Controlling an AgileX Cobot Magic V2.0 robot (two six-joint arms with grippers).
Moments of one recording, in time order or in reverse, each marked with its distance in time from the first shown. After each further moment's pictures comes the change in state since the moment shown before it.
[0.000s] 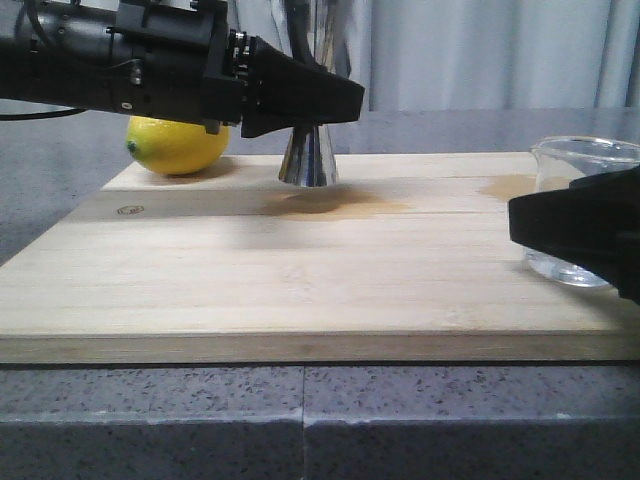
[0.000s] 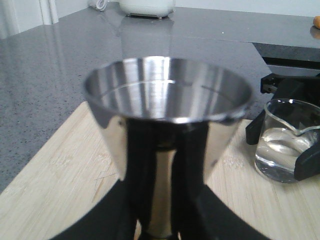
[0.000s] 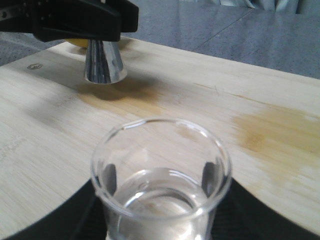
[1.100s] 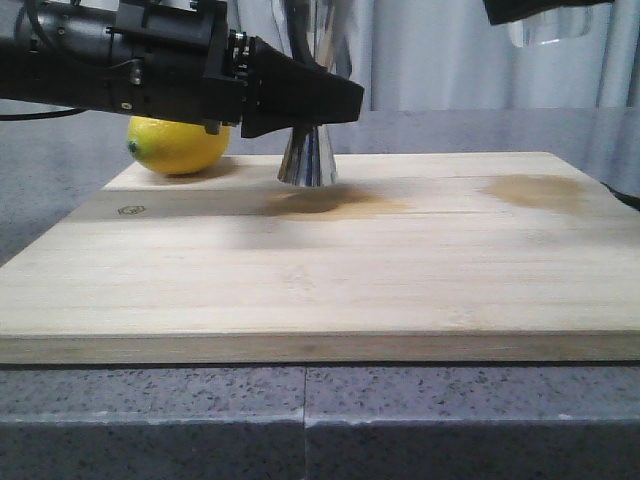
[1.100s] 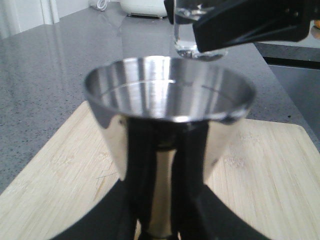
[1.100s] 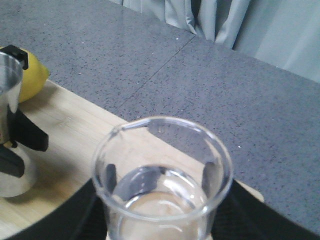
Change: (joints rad) left arm 0.000 0.000 0.000 0.000 0.000 0.000; right arm -0.071 0.013 -0.655 -0.143 0.799 0.000
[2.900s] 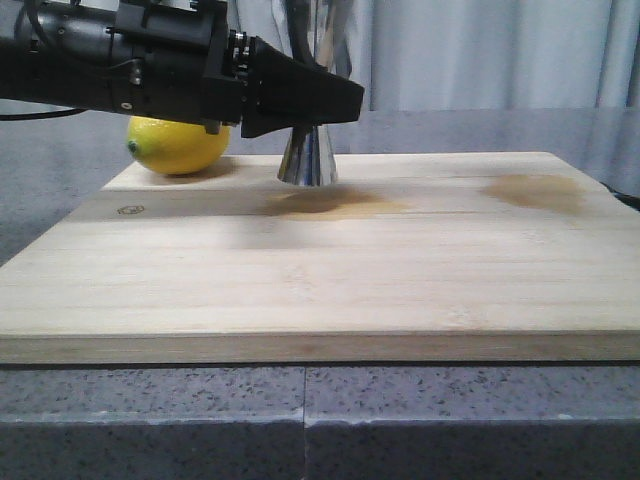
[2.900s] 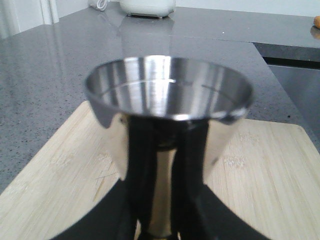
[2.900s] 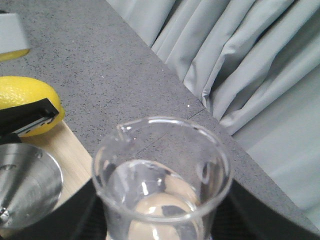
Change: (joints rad) left arm 0.000 0.000 0.000 0.000 0.000 0.002; right arm 0.162 0.201 -0.321 -0.260 0.103 -0.119
